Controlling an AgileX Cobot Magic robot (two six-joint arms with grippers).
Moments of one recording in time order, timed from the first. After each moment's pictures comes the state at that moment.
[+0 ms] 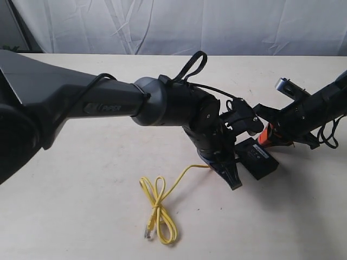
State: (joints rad) left arm -0.90 2.24 -1.55 -0.16 0.54 0.43; right arm -0.04 2.06 -1.06 0.89 0.76 -0.62
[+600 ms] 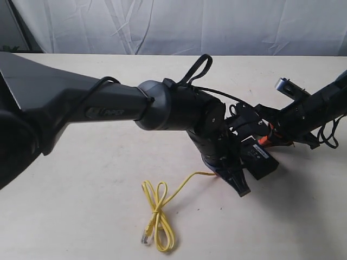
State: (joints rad) left arm -0.92 2.23 -1.55 -0.20 0.55 0.38; right arm -0.04 2.06 -1.06 0.88 0.75 -0.62
